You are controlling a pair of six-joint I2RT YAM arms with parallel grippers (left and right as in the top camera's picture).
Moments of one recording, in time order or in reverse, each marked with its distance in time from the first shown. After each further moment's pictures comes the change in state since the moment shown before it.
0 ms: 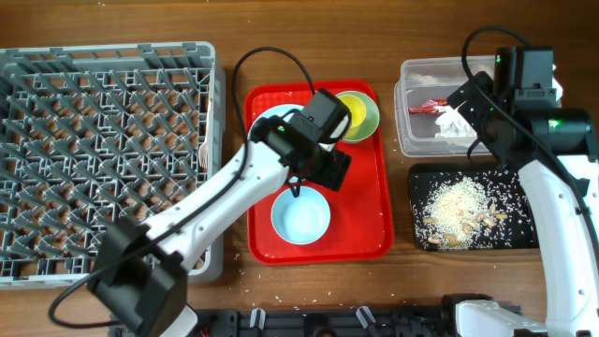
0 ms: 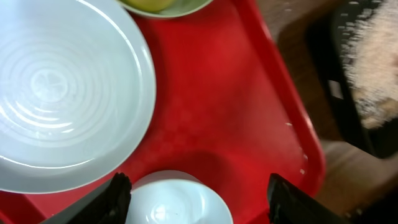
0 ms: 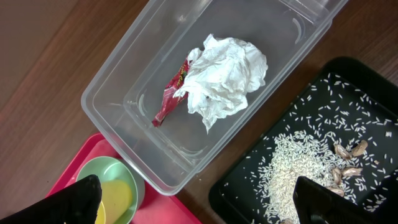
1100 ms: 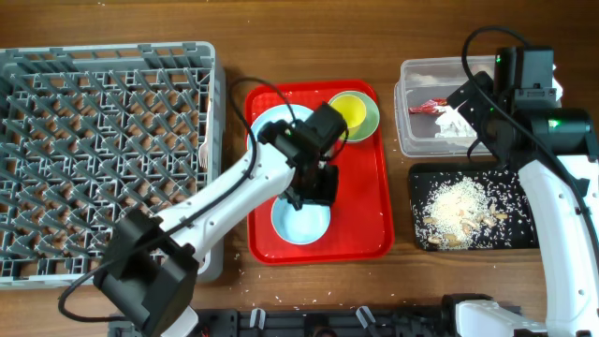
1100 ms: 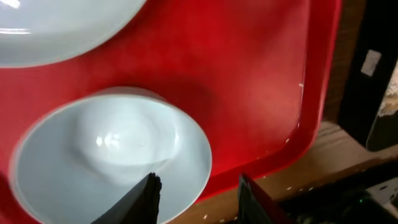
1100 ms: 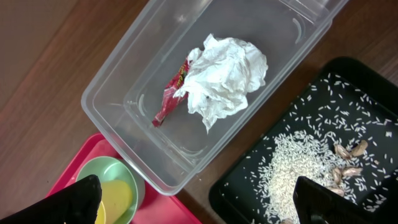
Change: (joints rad) left arm -0.019 0.031 -0.046 -0.136 0.127 -0.333; right arm 0.000 0.000 0.000 0.000 0.000 0.000
